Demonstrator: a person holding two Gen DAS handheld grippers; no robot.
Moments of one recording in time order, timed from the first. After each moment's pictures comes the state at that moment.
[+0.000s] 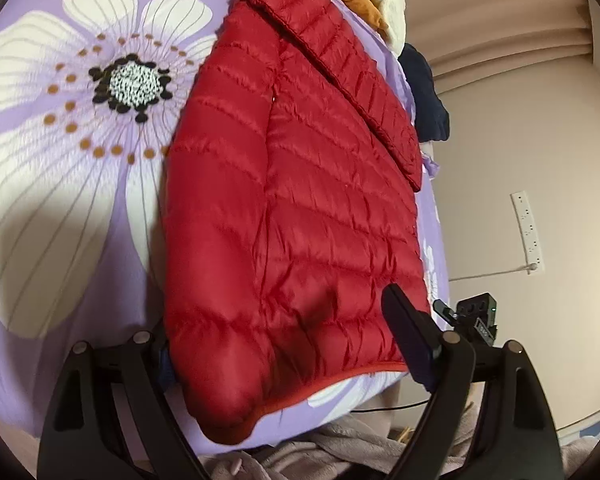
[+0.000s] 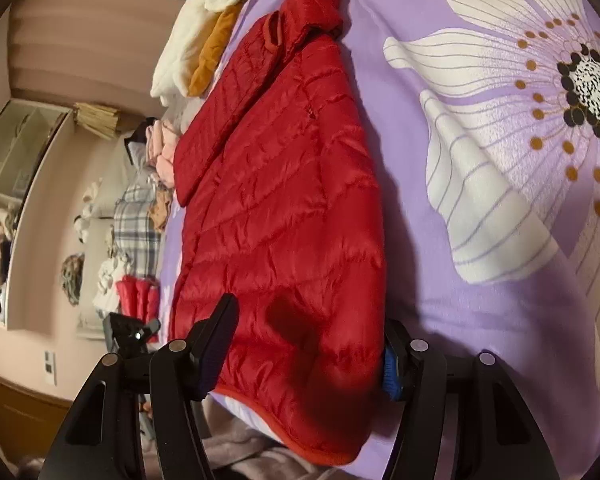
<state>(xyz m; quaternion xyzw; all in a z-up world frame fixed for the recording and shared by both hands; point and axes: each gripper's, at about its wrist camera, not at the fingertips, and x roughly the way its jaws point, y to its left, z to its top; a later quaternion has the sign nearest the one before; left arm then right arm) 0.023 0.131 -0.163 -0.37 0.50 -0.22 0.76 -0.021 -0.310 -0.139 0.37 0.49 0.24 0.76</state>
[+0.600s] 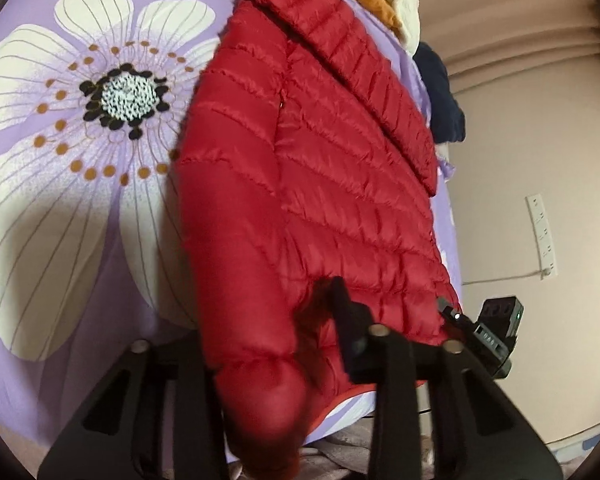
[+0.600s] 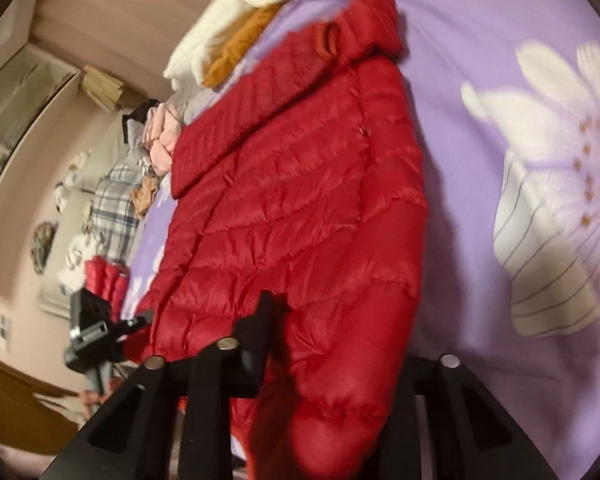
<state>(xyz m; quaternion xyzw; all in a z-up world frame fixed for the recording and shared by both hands) 0.041 0.124 -0.157 -0.35 0.51 -0.19 0.76 -0.014 -0.268 -0.109 0.26 0.45 0.22 0.82</state>
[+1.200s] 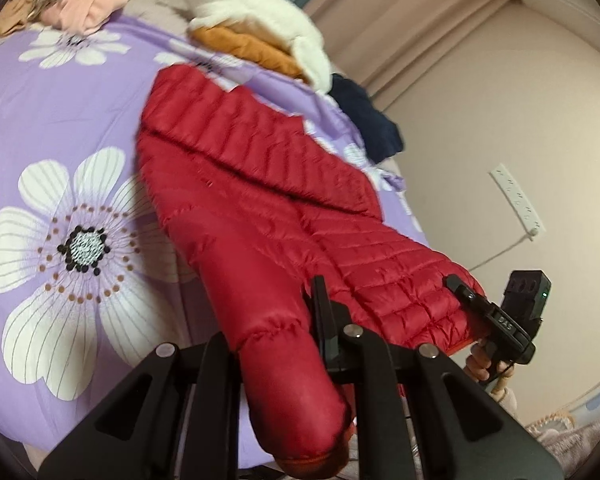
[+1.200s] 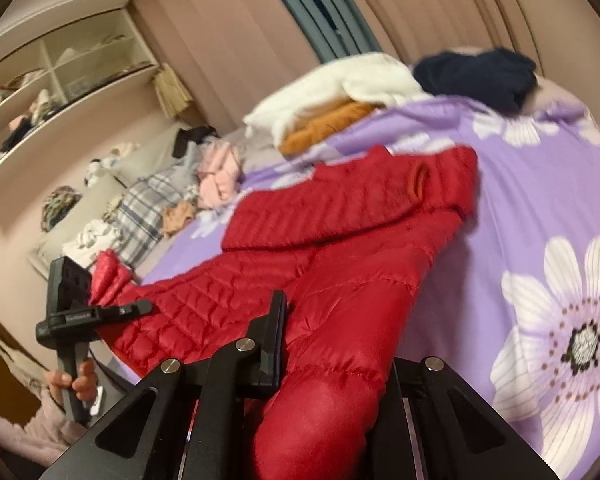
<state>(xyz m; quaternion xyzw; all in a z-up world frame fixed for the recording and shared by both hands) 0.016 0.108 -0.059 -0.25 0.39 -0.26 0.85 -0.040 -0.245 -0.020 0.16 0.29 0.26 0.91</state>
